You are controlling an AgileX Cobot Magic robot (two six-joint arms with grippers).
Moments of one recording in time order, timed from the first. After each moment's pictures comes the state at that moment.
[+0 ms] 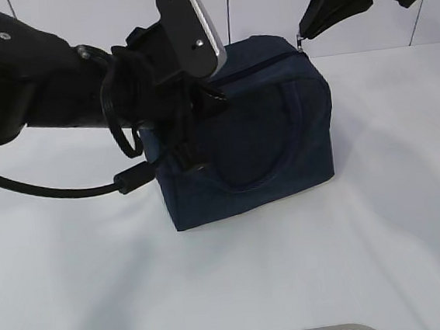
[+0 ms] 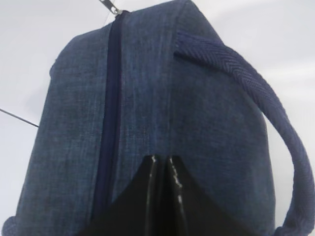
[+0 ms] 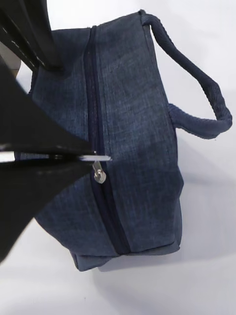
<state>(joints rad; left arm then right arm) -0.71 1.67 -1.09 -1.08 0.07 1.76 0.14 1.86 -1.88 0.44 1.26 0.07</state>
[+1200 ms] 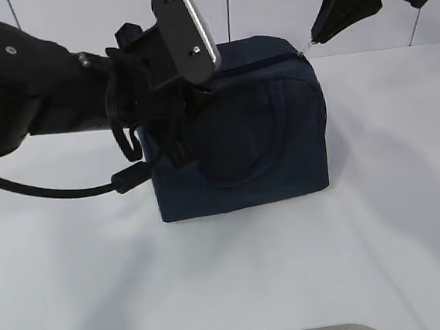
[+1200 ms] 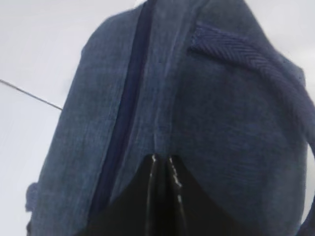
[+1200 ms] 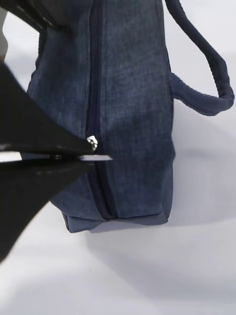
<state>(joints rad) -0.71 1.68 -1.07 -1.04 -0.05 1.76 0.14 1.86 -1.88 0.33 1.25 0.14</state>
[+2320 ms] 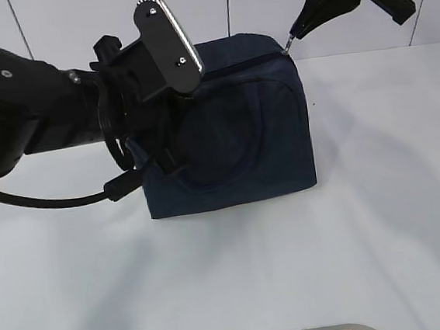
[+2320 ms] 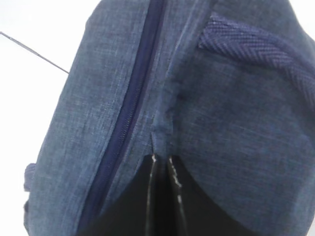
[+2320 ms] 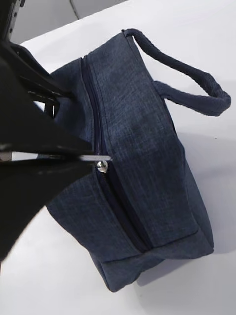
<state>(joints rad) -0.71 1.67 -1.00 -1.09 -0.19 1.76 0.14 1.86 -1.88 0.48 1.26 0.48</state>
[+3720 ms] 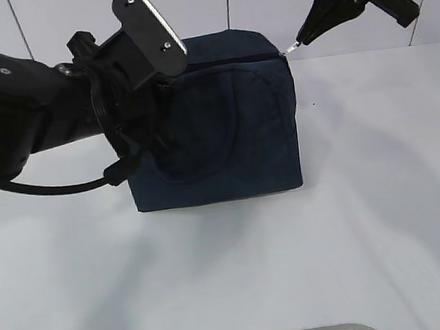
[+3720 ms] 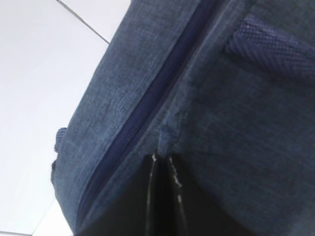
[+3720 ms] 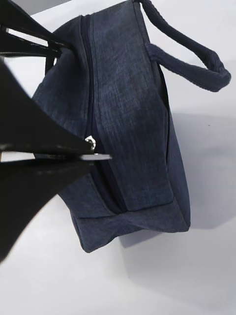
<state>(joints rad) -0.72 1.67 -1.00 -1.26 -0.35 1.83 0.14 1.88 -1.88 0.42 1.26 0.45</state>
